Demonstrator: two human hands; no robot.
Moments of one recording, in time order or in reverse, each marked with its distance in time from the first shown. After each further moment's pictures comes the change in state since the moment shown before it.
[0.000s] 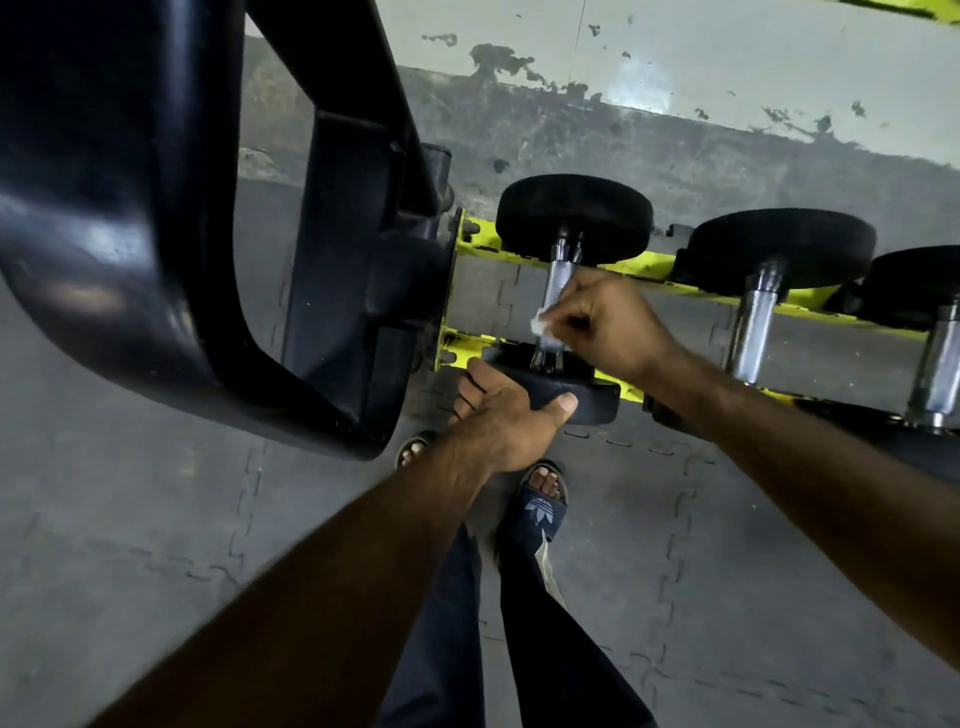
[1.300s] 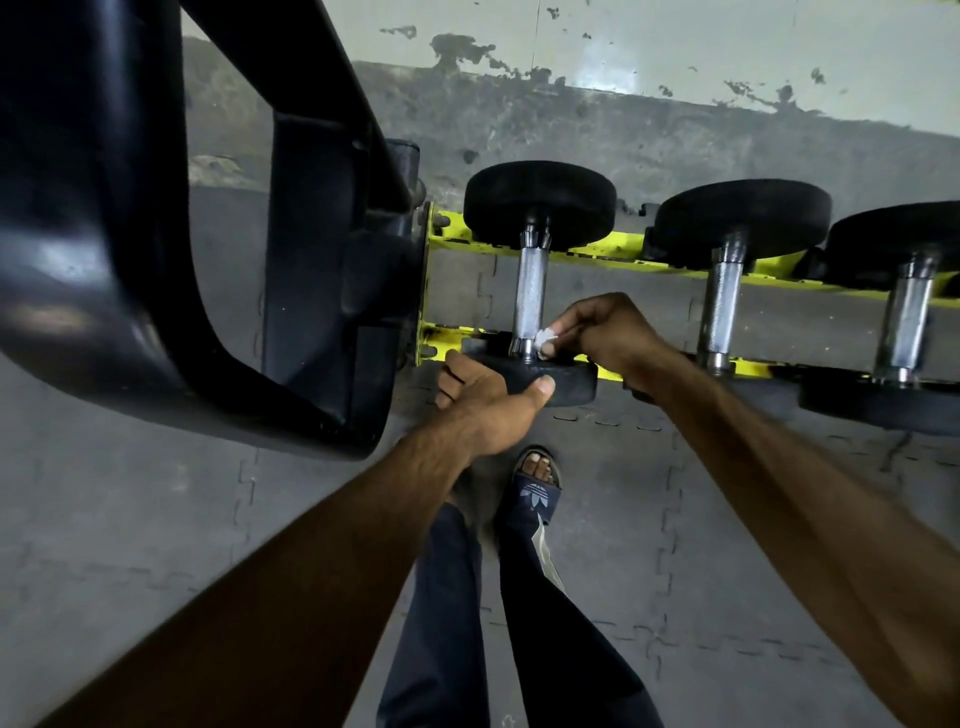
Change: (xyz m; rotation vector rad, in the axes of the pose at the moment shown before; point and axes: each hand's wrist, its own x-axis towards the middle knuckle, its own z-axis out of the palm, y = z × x) left_hand -0.002 0.006 0.003 -0.041 0.060 -0.072; right_hand -0.032 0.008 0.004 0.597 0.002 0.834
